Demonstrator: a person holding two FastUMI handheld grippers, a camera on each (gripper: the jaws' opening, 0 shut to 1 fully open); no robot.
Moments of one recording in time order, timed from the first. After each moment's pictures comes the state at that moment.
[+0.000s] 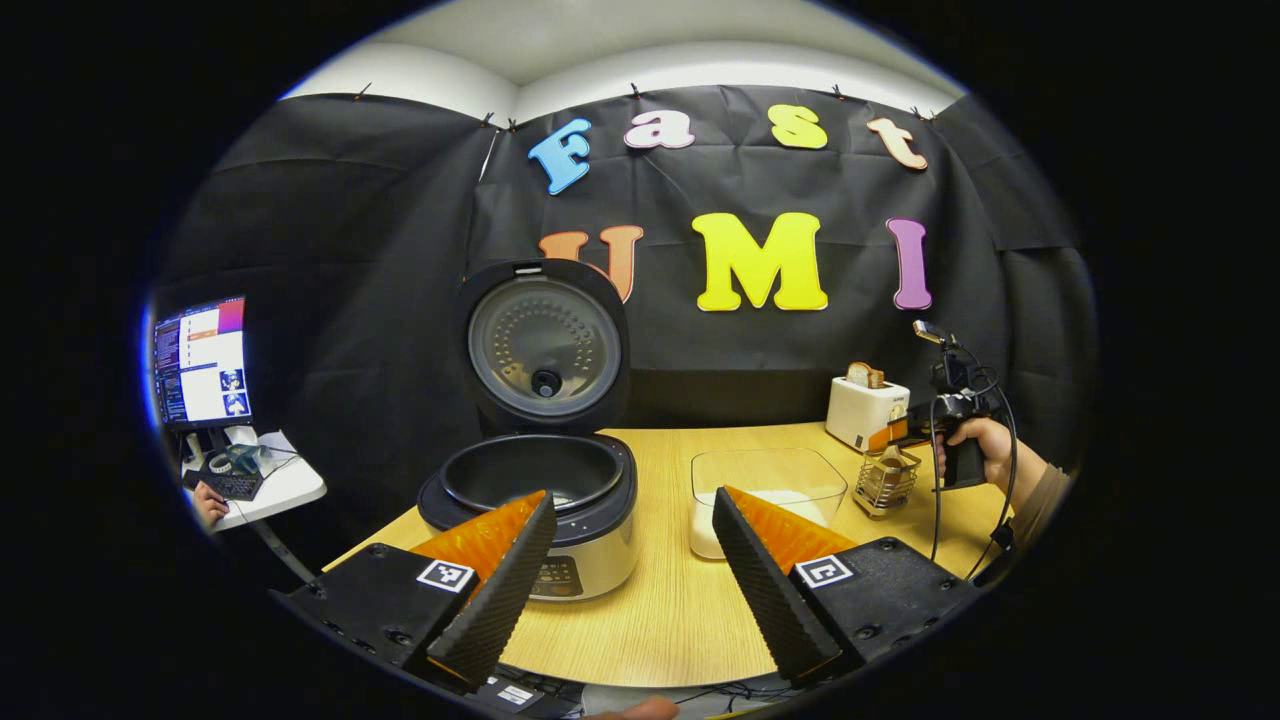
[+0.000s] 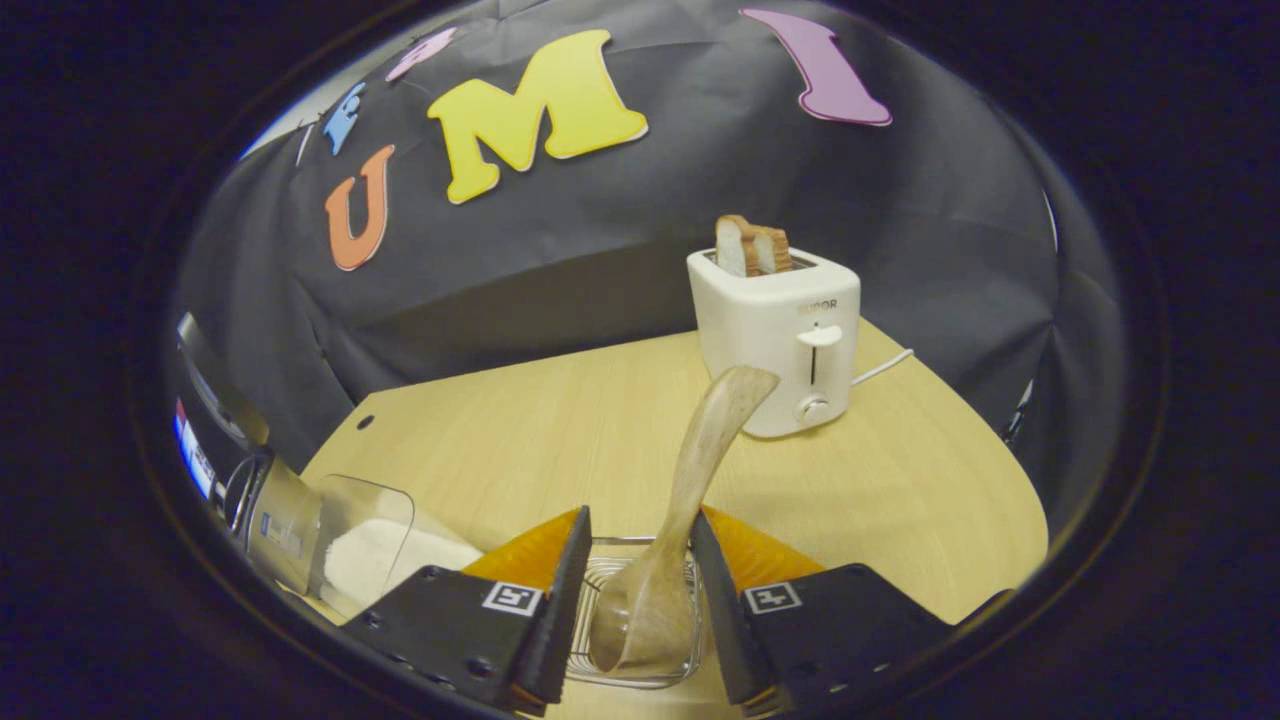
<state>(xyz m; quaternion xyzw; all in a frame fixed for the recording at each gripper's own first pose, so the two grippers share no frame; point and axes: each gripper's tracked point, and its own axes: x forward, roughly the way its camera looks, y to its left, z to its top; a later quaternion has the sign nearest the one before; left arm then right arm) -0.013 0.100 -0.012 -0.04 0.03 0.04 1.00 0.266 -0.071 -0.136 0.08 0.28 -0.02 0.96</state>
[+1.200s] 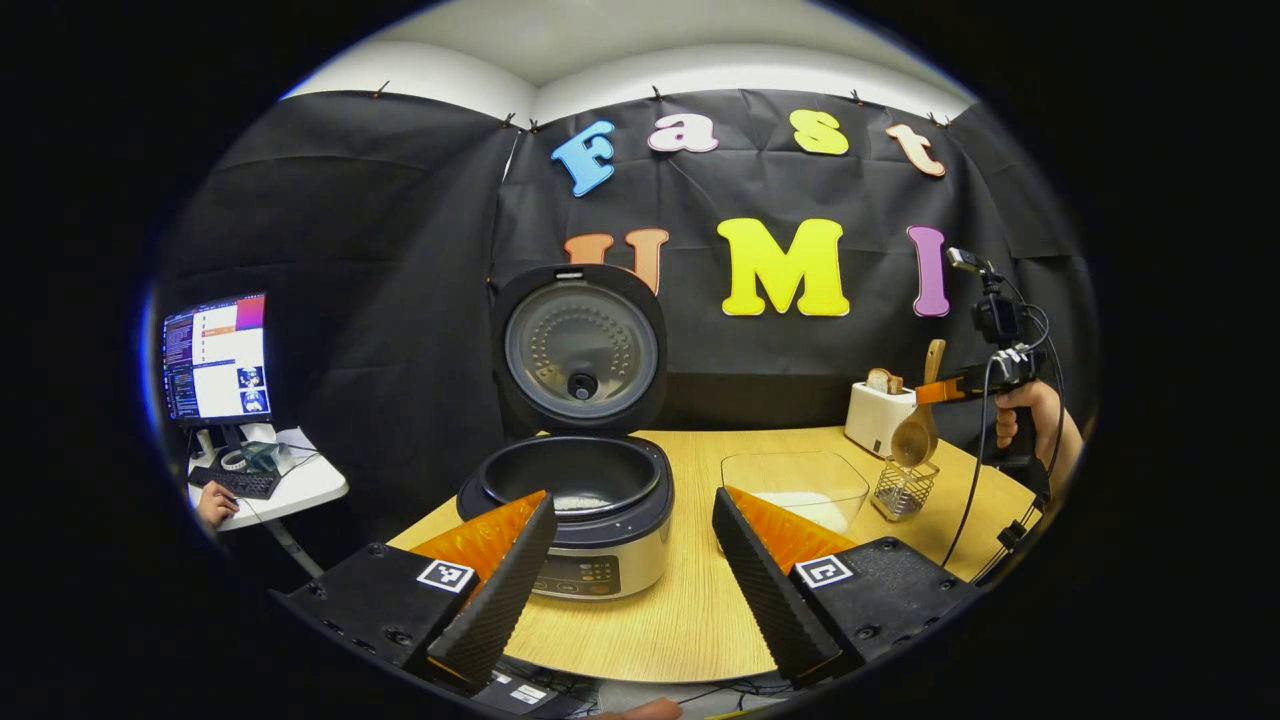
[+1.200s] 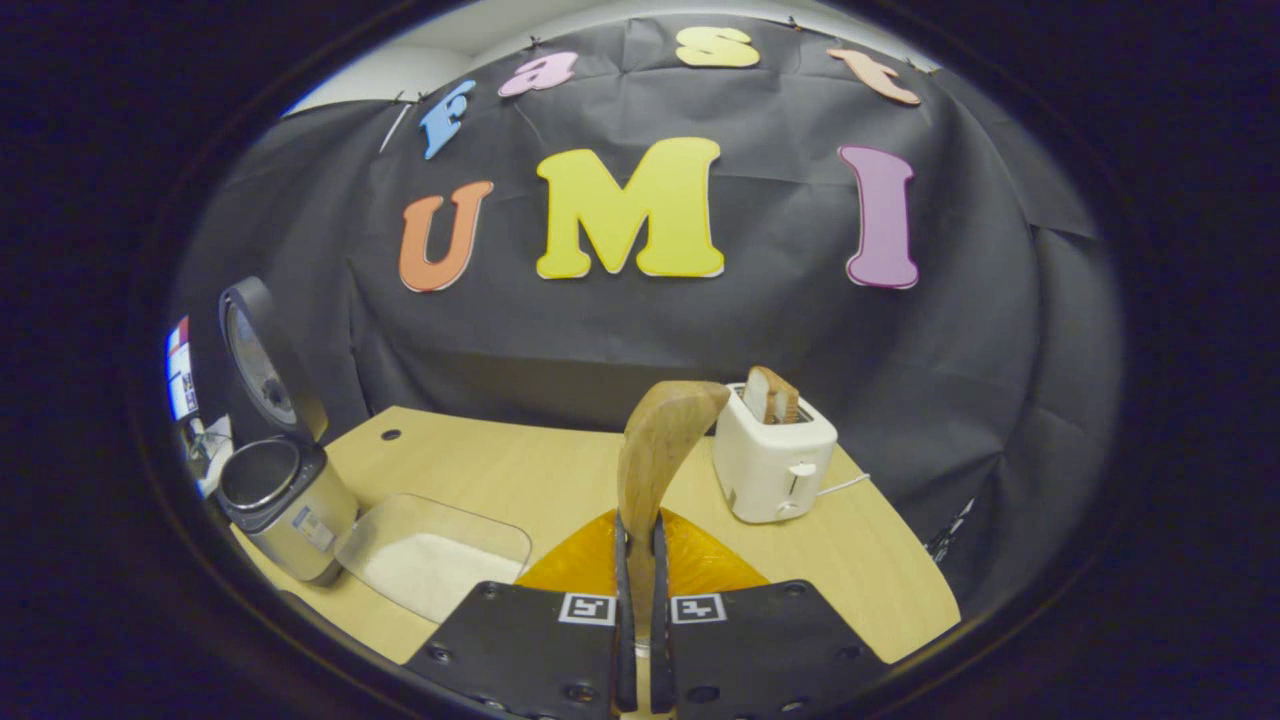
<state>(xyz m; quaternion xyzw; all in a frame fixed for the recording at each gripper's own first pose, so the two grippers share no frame) -0.028 0.133 -0.008 -0.05 0.02 0.07 1.00 0.193 0.009 -0.009 -0.03 0.15 -0.01 0.99</state>
